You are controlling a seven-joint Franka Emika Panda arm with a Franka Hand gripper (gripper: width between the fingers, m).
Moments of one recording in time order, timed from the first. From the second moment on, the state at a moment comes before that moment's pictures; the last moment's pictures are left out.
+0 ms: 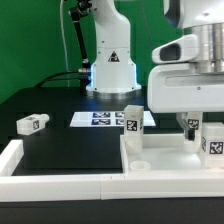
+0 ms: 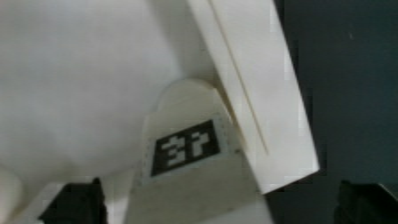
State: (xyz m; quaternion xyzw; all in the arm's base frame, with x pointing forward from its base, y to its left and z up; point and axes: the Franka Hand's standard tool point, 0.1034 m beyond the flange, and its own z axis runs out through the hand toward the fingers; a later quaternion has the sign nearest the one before) arm 0.630 0.126 0.072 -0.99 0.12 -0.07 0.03
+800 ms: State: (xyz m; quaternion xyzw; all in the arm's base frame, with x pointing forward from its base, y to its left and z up) arm 0.630 0.121 0.069 -0.97 0.23 -0.07 0.03
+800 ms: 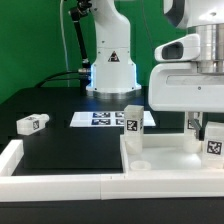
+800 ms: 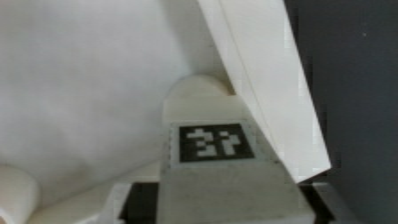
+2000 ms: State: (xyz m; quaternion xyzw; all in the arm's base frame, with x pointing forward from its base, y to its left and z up) arm 0.629 0.117 0.069 -0.63 0.77 0.03 0.09
